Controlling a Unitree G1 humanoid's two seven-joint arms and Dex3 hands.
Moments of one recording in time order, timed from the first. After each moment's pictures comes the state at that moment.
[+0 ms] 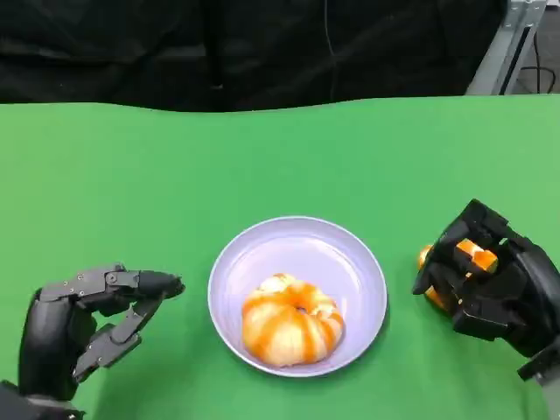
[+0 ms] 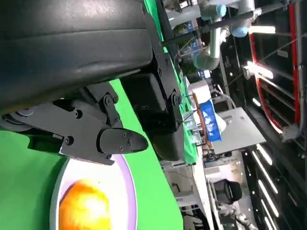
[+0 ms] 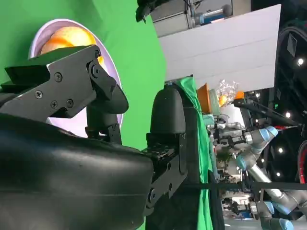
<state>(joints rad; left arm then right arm) -0.09 0.06 0.12 0.59 -0.21 -0.89 -0.32 -0.20 -0.01 -0.15 0.46 0.40 -0.30 0.69</state>
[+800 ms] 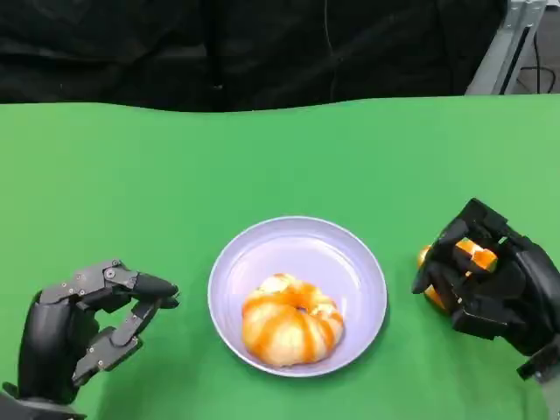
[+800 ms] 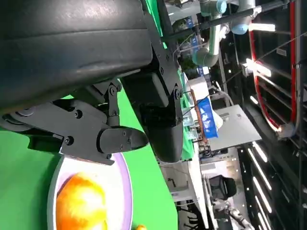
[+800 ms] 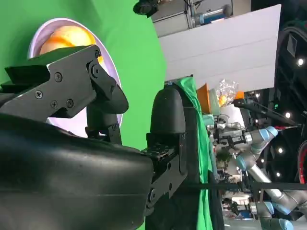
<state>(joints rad) -0.07 0.05 0.12 0.54 -0.25 -0.86 -0.35 -0.20 -0.01 -0.15 0.47 0.40 -0.31 0.70</state>
